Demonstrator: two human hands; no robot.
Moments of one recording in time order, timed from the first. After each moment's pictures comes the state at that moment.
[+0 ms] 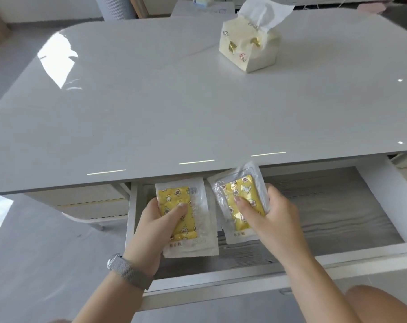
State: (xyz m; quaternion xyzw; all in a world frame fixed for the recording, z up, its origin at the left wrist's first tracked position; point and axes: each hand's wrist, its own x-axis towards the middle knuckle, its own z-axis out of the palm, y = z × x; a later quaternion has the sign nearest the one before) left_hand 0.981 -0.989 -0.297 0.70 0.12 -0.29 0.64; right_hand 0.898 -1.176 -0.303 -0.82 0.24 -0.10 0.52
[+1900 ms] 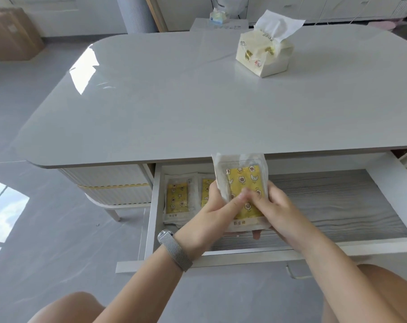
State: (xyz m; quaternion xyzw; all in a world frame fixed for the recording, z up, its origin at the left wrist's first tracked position) left_hand 0.939 -1.011 -0.288 0.61 -0.11 -0.38 0.69; right_hand 0.885 -1.155 -0.285 -0.67 0.17 0.06 0.72
